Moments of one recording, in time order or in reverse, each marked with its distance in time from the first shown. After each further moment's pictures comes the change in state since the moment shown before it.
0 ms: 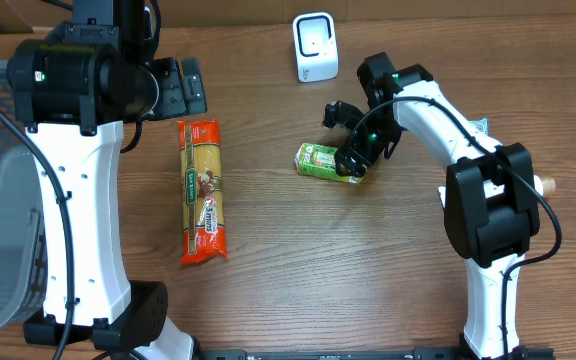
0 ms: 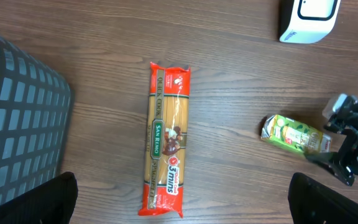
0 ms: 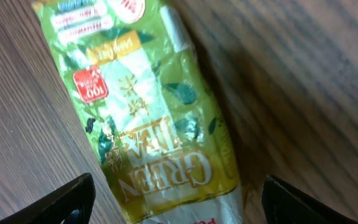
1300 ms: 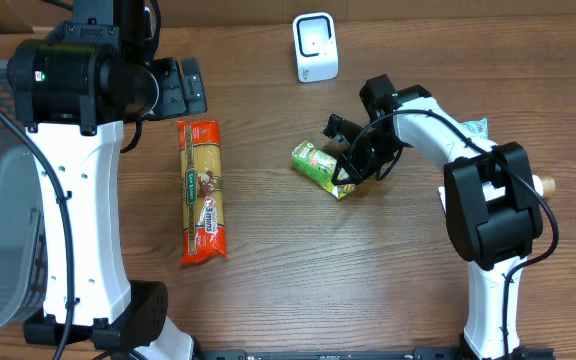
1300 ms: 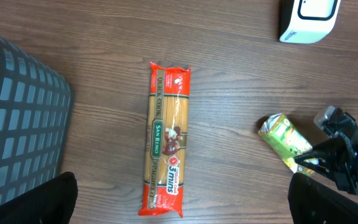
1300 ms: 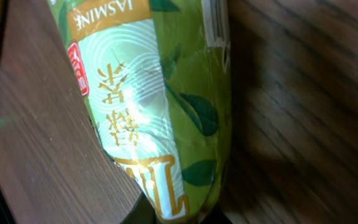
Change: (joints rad) left arm 0.000 0.000 0.000 0.000 0.000 0.000; right arm 0.001 -0.019 -0.153 0.081 -0.201 0.256
